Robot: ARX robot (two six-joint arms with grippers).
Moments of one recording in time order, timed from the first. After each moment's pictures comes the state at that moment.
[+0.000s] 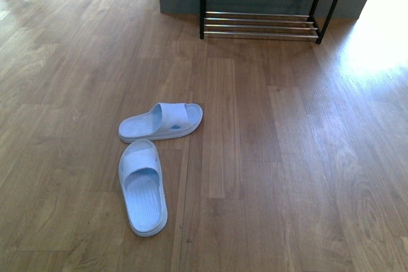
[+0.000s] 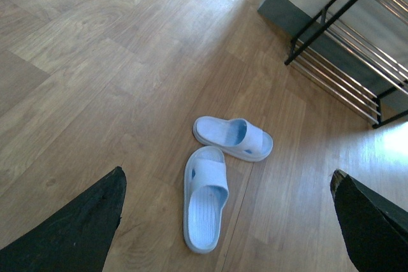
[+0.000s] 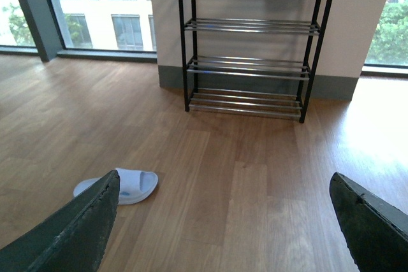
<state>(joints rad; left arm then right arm) 0.15 0.65 0.24 -0.01 0.08 -0.47 0.00 0.00 0.02 0.00 0.00 0.00</state>
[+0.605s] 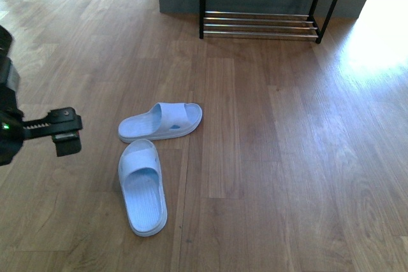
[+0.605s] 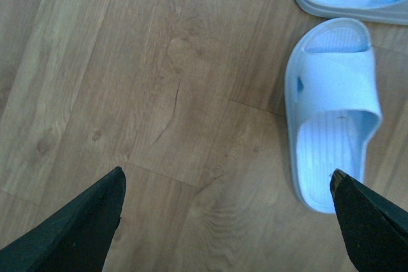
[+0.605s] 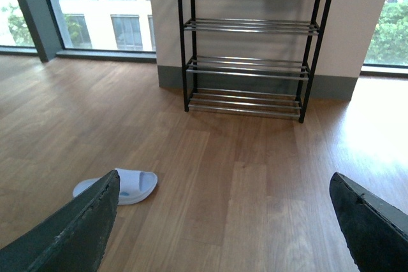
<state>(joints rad) -0.16 2.13 0.86 0.23 -0.29 -0.33 0.00 0.00 0.02 0.00 0.00 0.00</state>
